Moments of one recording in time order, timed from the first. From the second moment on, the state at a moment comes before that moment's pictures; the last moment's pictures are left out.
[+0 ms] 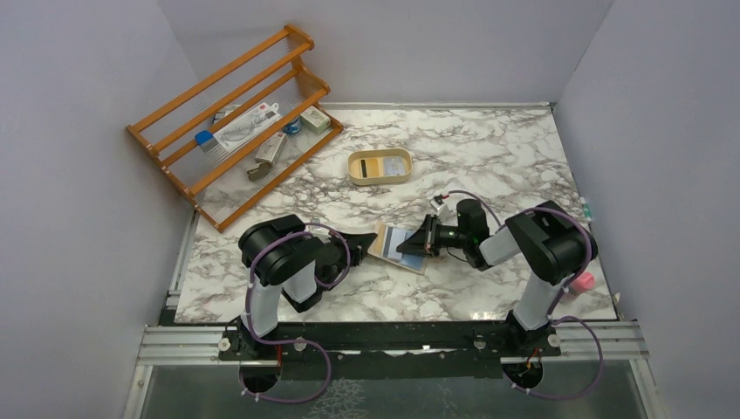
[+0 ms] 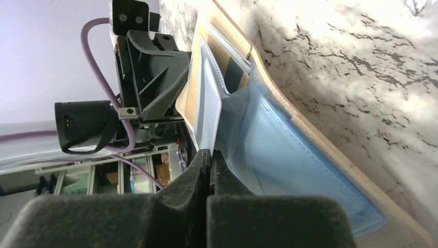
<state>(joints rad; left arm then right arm) -0.81 1.96 0.21 1.52 -0.28 -1.60 0.42 1.79 0.43 0.89 -0.85 1.01</state>
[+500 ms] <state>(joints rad) -0.81 1.96 0.21 1.52 -0.27 -1.60 0.38 1.73 0.40 0.83 -0.87 0.95</state>
